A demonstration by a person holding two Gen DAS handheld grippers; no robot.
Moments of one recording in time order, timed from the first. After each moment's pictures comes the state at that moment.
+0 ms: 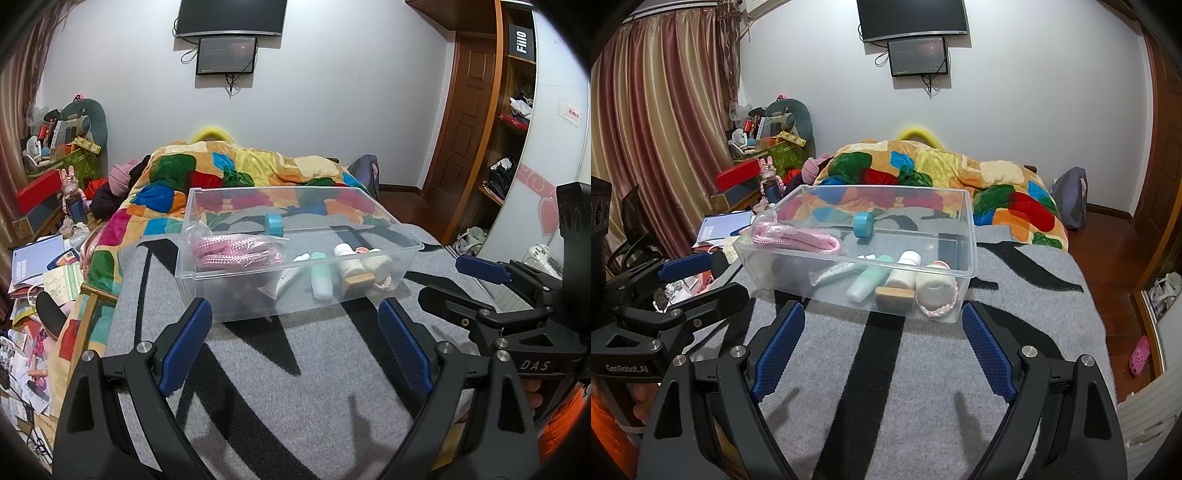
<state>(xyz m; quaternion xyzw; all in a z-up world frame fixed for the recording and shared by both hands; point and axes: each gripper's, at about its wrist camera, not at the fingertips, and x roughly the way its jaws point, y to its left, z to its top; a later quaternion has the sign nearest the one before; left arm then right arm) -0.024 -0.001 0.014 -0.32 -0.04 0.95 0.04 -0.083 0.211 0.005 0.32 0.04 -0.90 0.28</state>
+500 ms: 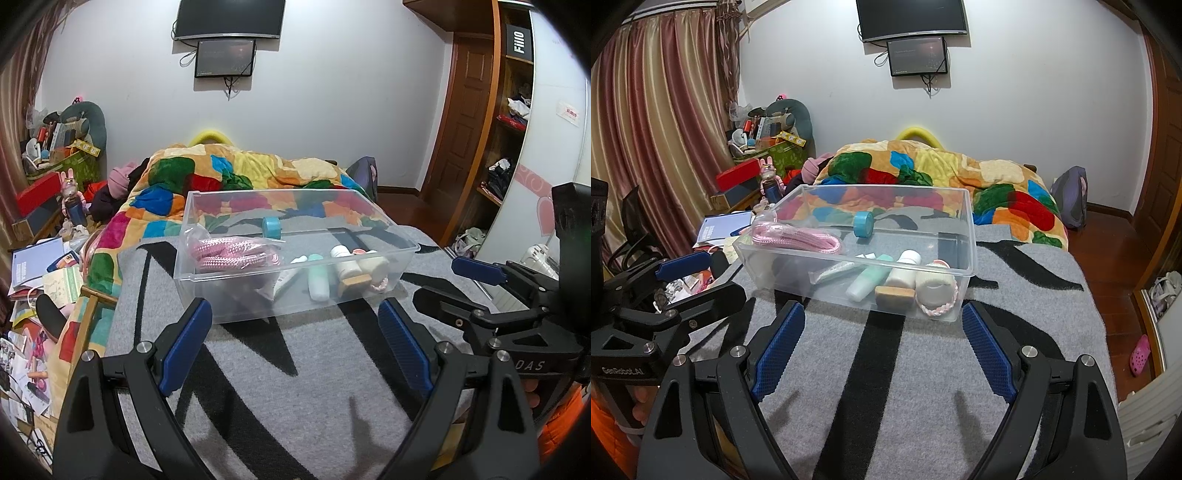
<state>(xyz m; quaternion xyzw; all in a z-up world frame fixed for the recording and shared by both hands) -0.021 0.002 0.015 -0.32 -0.04 0.95 0.04 -0.083 0.211 0.005 0.32 0.04 -0.90 0.28</state>
